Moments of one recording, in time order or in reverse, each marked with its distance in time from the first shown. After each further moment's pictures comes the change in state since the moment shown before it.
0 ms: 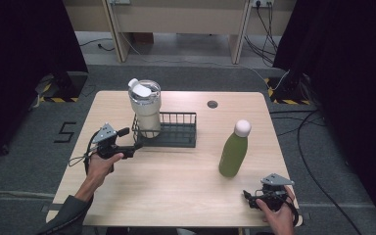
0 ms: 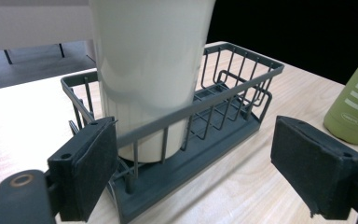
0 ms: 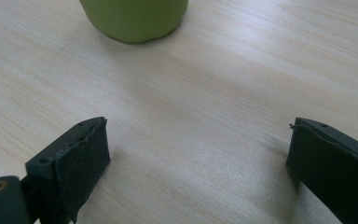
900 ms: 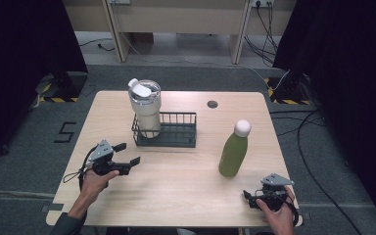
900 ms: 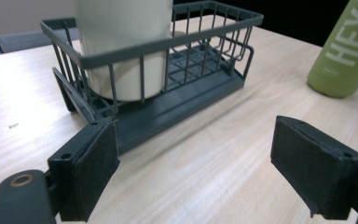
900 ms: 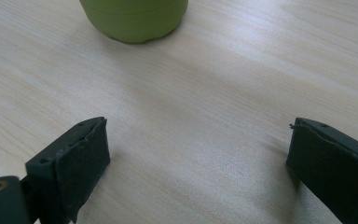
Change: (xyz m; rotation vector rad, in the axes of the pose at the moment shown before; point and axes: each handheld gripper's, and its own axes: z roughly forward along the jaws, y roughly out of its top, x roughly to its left) left arm -0.016 -0.038 -0.026 0.064 -0.027 0.024; right arm 0.000 0.000 0.000 -0.002 0.000 0.001
